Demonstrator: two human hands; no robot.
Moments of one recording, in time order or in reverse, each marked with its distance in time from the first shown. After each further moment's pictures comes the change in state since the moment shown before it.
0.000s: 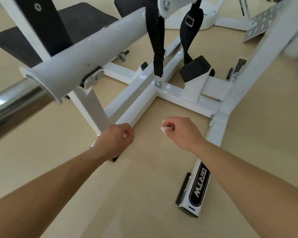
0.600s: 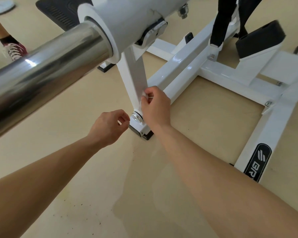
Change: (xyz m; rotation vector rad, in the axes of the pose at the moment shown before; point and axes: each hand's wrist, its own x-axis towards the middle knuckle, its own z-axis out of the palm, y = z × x) left_hand -0.045 -0.127 -0.024 0.003 0.149 -0.168; right_hand 0.047 -0.146 0.161 0.480 0.281 -0.037
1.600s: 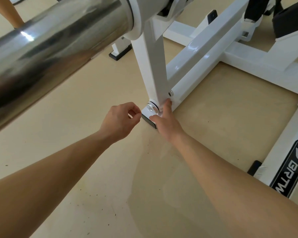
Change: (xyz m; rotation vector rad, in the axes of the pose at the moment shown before) left_hand -0.002 -0.016 0.006 -0.097 0.019 -0.052; right_hand -0.036 0.051 0.026 0.045 -0.497 0.324
